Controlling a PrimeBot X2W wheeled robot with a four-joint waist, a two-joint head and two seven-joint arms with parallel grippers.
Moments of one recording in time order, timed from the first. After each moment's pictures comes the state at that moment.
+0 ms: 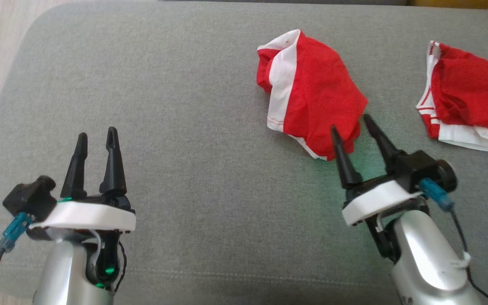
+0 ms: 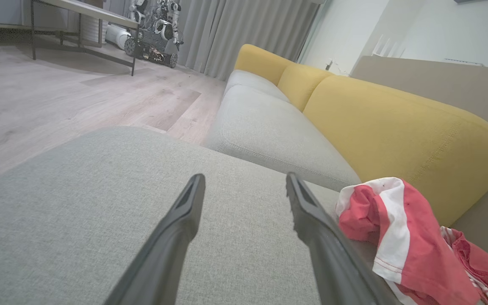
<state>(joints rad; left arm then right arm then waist) -0.17 0.04 -0.03 0.21 -0.39 -0.12 -0.26 -0.28 -0.06 0.21 0.34 0.08 0.12 -0.20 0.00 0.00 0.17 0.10</state>
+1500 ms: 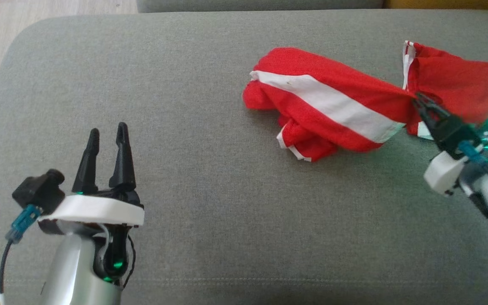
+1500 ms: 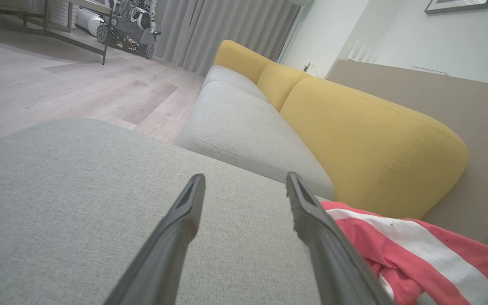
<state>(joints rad) -0.21 0.04 -0.08 0.25 -0.47 -0.11 -0.26 -0.48 -0.53 0.43 0.37 -0.12 0.12 -0.04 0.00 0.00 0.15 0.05</state>
